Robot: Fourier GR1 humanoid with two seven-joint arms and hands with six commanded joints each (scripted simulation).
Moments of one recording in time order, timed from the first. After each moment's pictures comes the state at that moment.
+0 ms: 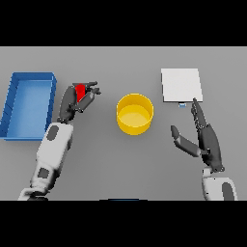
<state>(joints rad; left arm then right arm) -0.57 0.01 0.09 -0.81 -0.14 0.09 -0.26 0.11 -0.09 0.09 -1.73 0.15 0.02 -0.09</state>
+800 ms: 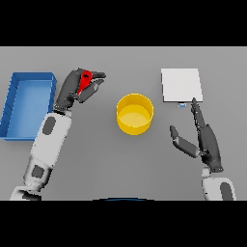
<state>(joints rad) -0.59 0.08 -0.04 -1.05 -0.23 0.02 -0.10 0.11 -0.10 0.10 -1.72 0.22 -0.01 -0.13</state>
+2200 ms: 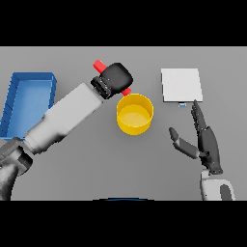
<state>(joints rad) -1.07 0.23 -0.76 -0.86 -1.05 -0.37 -0.04 0.13 -0.07 0.09 -1.74 0.17 -0.01 -0.10</state>
